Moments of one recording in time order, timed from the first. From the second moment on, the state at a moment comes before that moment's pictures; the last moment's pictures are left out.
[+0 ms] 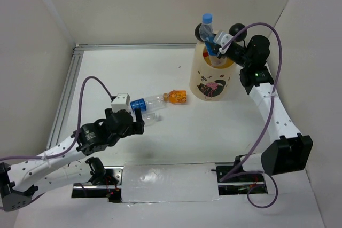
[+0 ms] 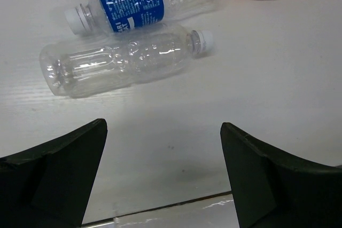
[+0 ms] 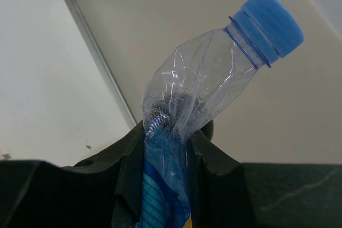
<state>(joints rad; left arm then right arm) -0.95 0.78 0.77 -0.73 -0.56 -0.73 0.14 1.30 1.28 0.13 -0.75 -0.71</state>
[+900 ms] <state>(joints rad) -0.93 1.07 0.90 -0.70 -0.56 -0.85 0.03 1.27 1.14 0.30 -0.81 -0.69</state>
